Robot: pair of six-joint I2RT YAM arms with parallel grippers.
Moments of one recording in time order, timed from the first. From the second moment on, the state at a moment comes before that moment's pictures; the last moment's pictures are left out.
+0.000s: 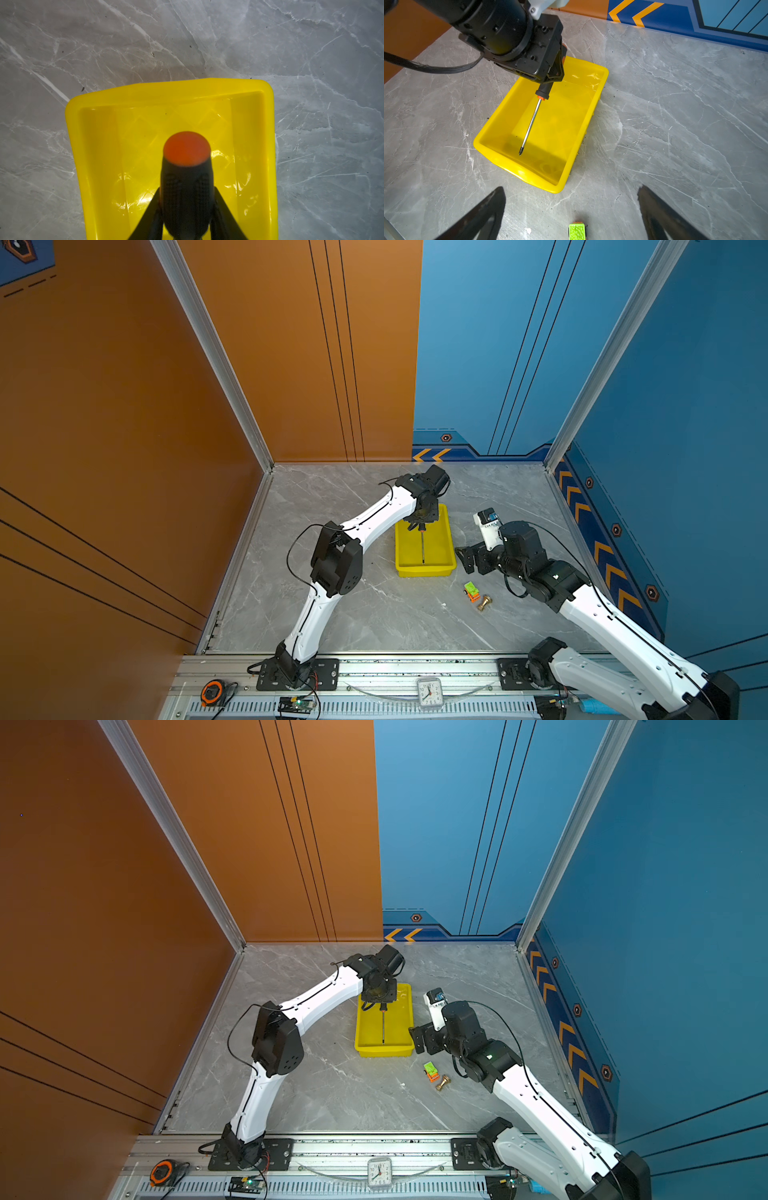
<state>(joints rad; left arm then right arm) -0.71 2.27 2.14 -1.05 -0.15 -0.67 0.54 0.94 0.78 -0.49 0.01 0.13</state>
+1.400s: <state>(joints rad) -0.71 2.43 2.16 -1.02 -0.16 -0.73 0.54 0.82 0.76 -0.50 0.07 0.13</state>
